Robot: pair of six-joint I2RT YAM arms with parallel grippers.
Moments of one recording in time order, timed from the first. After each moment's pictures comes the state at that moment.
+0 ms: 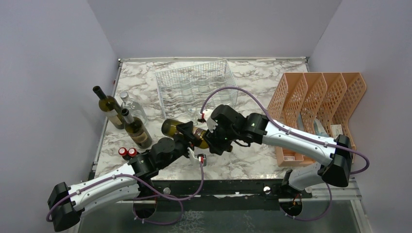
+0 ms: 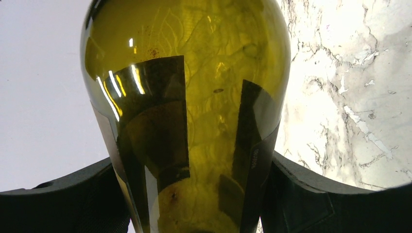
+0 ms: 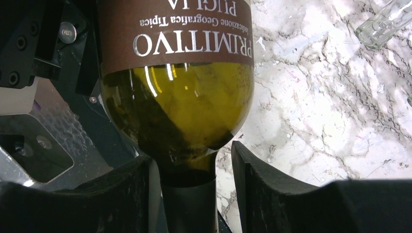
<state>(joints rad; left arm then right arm) -1.01 0.63 0.34 0.01 -0.19 1.24 1.08 1.42 1.25 -0.75 -0.11 0.10</state>
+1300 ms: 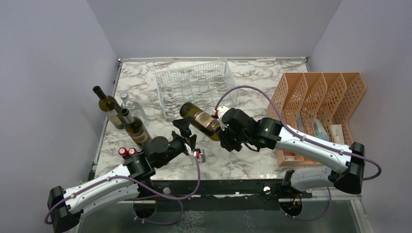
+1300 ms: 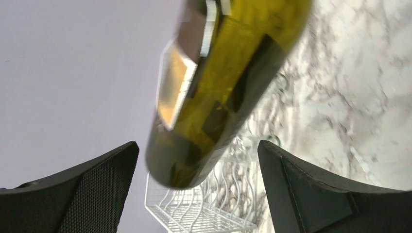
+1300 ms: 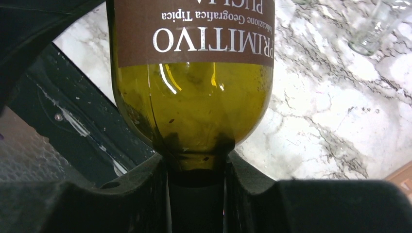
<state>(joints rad) -1.02 0.58 0.36 0.03 -0.15 1.12 1.08 1.30 1.17 -0.77 0.11 0.21</state>
